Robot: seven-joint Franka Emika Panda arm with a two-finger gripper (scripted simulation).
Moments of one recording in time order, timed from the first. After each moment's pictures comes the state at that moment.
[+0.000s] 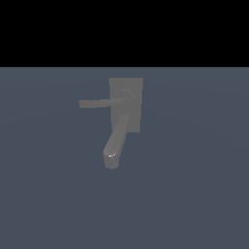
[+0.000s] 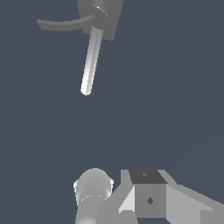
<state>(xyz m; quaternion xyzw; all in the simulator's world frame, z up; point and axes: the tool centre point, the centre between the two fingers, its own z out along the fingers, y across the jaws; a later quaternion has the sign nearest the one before) -0.238 -0.031 0.459 1.00 0.01 -0.03 0.07</state>
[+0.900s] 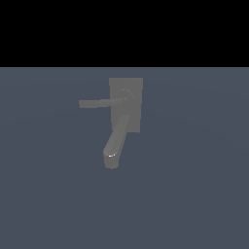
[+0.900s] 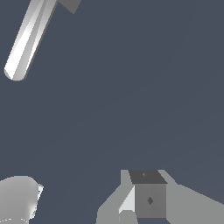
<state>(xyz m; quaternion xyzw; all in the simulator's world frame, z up) -0.176 -0.080 0.415 0.95 0.11 -0.10 0.28</state>
